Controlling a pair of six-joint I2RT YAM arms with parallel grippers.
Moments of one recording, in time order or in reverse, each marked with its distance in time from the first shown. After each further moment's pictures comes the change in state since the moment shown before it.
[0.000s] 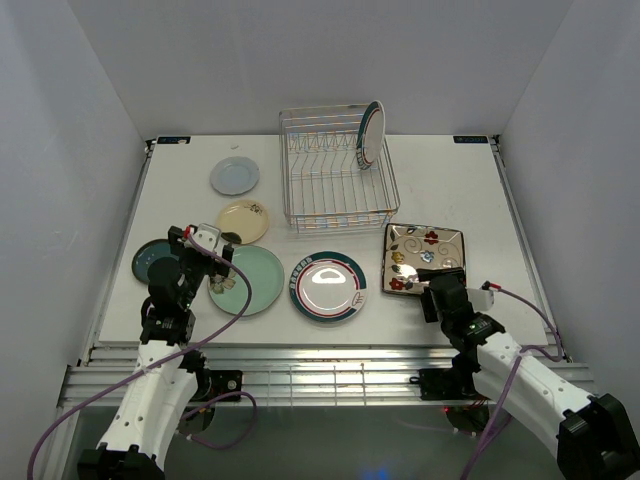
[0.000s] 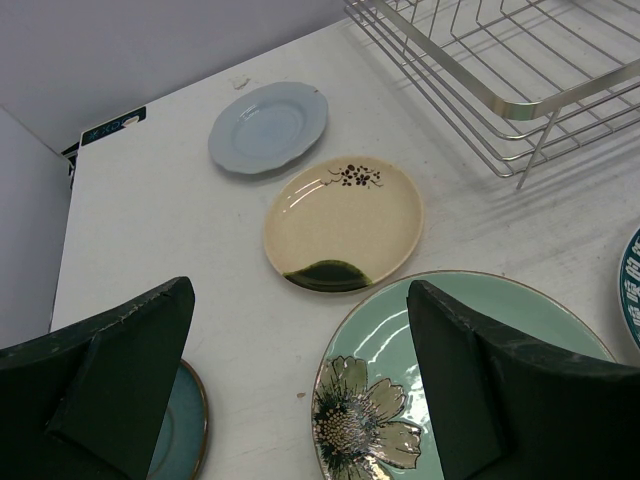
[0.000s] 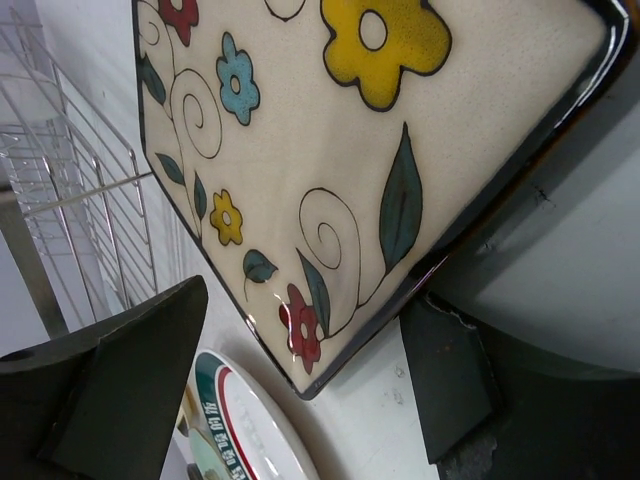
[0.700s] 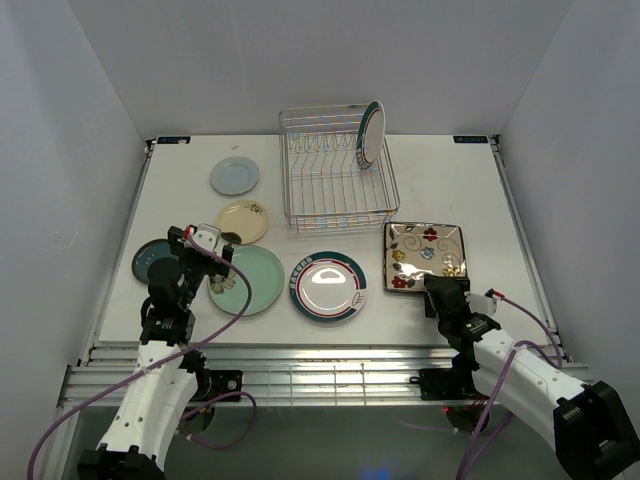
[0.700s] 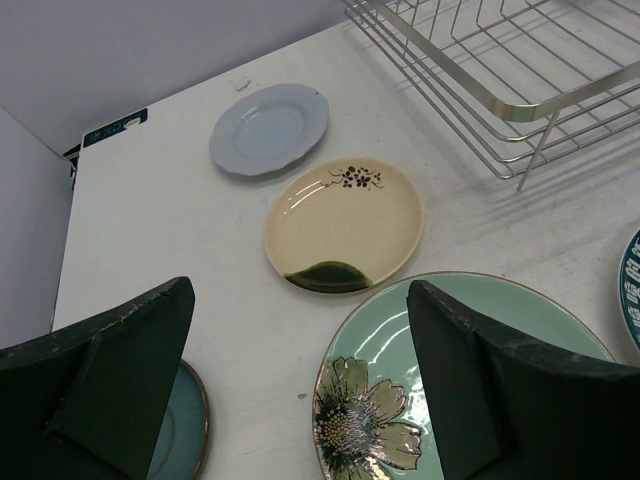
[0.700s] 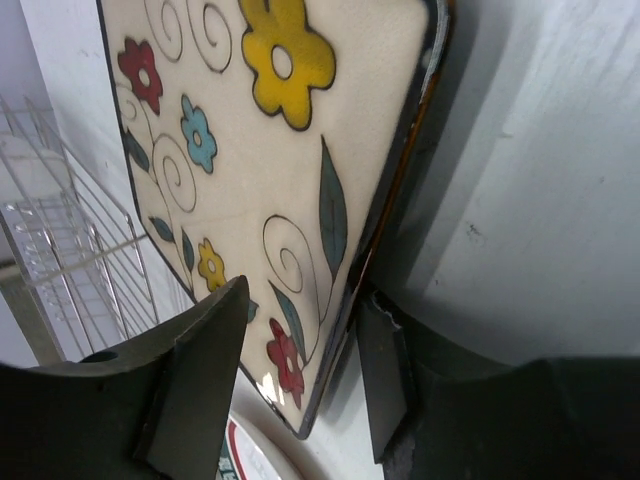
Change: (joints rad) left arm 0.000 -0.004 0.000 0.000 0.000 0.000; right arm 0.000 0.076 -0.019 0.042 0.091 0.133
